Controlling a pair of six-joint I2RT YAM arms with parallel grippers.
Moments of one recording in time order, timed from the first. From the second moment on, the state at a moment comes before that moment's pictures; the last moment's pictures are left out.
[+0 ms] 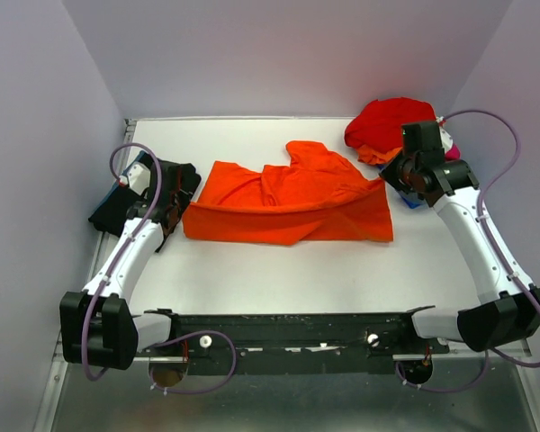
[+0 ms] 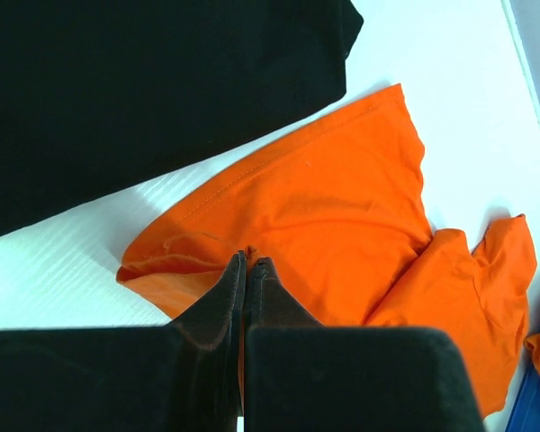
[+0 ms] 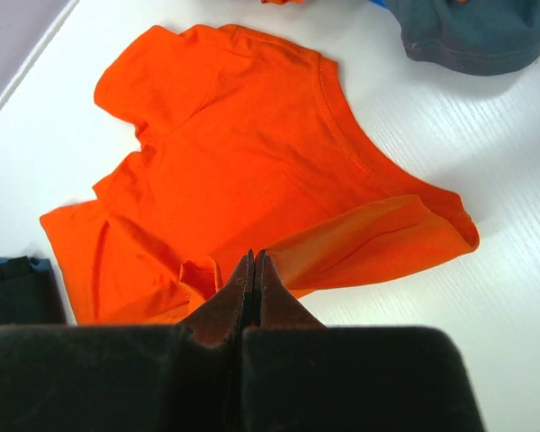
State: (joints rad) left arm -0.13 1.21 0.89 -0.44 -0.32 -1.04; right arm 0.25 1.31 1.41 -0.86 0.27 0.84
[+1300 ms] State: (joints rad) left arm -0.04 1.15 1.83 -0.38 -0.38 -0.80; right arm 0.18 1.07 2.16 -0.53 0.02 0.42
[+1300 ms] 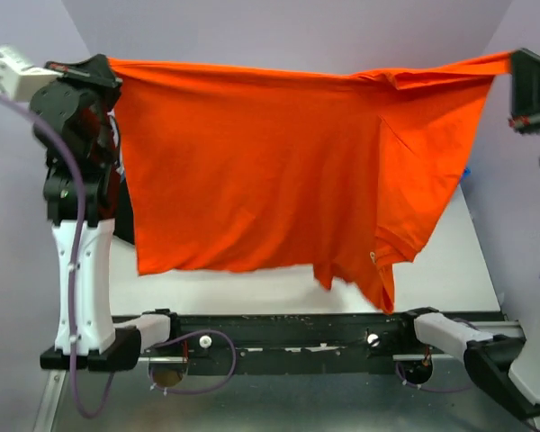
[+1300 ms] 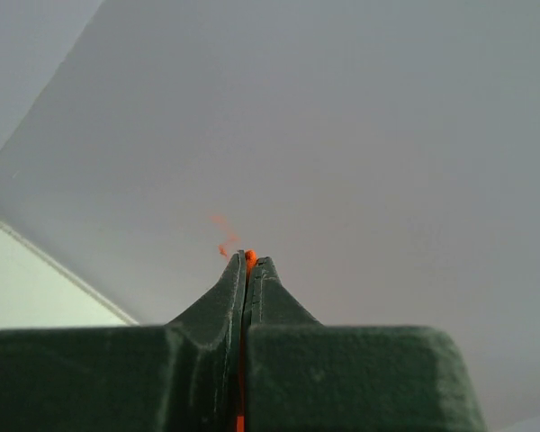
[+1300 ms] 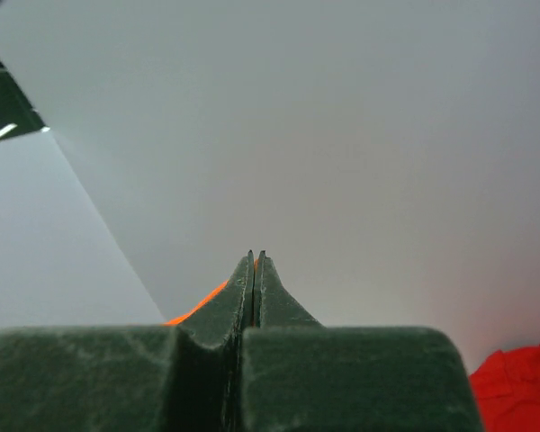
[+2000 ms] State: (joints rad) left arm -0.02 1.93 2.51 -0.44 -0.35 -0.80; right arm -0.02 1.84 2.51 -0.45 -0.22 0.64
